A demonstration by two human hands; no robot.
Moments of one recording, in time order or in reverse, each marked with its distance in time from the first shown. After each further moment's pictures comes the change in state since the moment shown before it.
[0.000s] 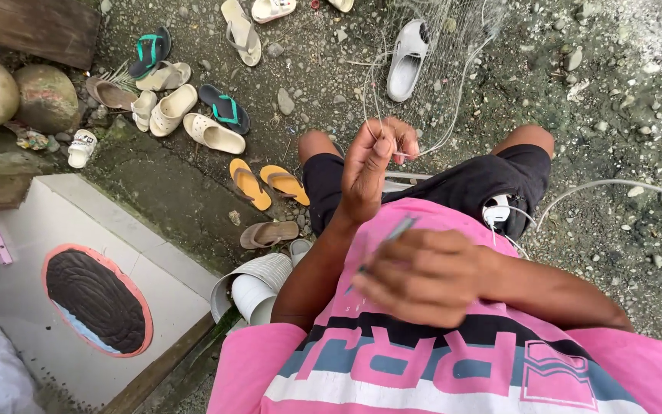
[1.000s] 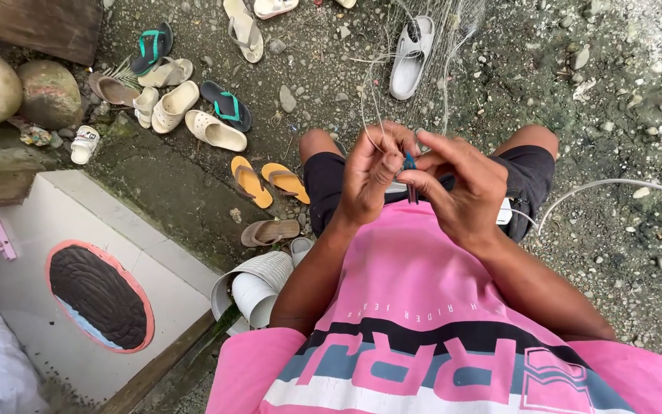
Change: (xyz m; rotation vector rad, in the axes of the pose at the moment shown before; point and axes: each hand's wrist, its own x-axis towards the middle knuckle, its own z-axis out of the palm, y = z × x) left_hand -0.004 0.000 -0.003 0.047 -0.014 -0.052; right_hand -0.066 0.039 0.011 0.263 0.216 0.956
